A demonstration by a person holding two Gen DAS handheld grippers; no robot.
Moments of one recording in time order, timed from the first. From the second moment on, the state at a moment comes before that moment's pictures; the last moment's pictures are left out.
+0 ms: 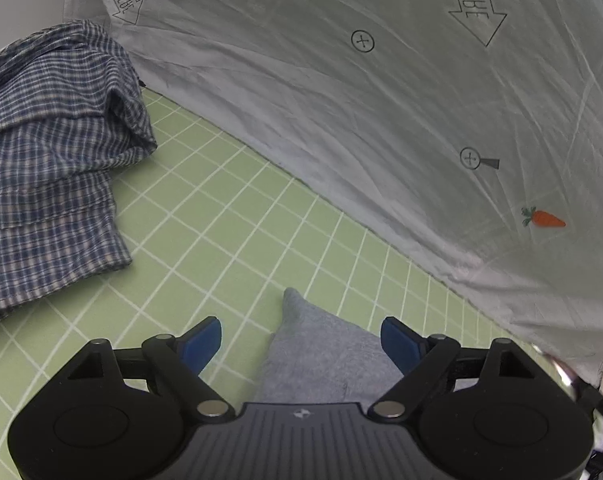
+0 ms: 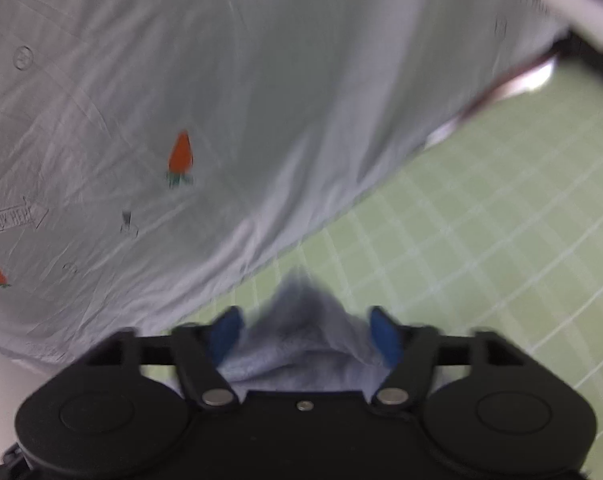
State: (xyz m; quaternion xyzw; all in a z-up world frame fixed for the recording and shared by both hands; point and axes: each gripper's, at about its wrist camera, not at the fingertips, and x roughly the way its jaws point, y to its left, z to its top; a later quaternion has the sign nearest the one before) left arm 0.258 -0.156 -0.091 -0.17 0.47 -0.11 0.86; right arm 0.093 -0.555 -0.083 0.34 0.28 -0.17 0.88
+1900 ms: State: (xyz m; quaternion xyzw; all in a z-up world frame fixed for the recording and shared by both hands) left arm 0.211 -0.214 -0.169 -0.07 0.56 -0.29 0.77; right arm 0.093 -0.529 -0.165 0.28 0.43 0.04 0.86
